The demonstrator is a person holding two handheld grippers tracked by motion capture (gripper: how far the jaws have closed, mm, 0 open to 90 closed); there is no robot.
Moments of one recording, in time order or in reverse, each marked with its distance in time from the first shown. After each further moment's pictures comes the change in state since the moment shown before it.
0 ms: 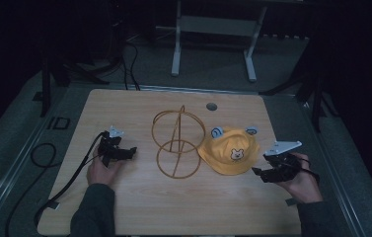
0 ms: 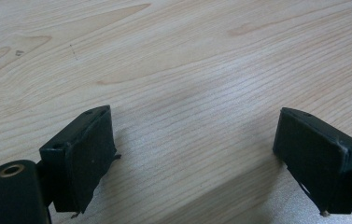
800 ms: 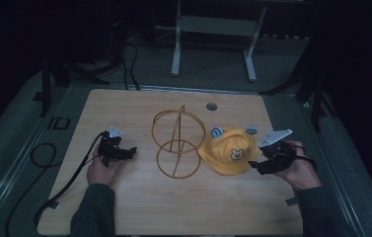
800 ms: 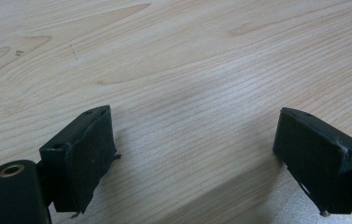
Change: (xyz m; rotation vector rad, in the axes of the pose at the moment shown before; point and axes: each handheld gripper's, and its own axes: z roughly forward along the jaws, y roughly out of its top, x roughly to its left) left arm 0.000 0.000 0.000 0.000 0.000 0.000; right arm -0.005 0.035 -0.002 0.052 0.016 -0.116
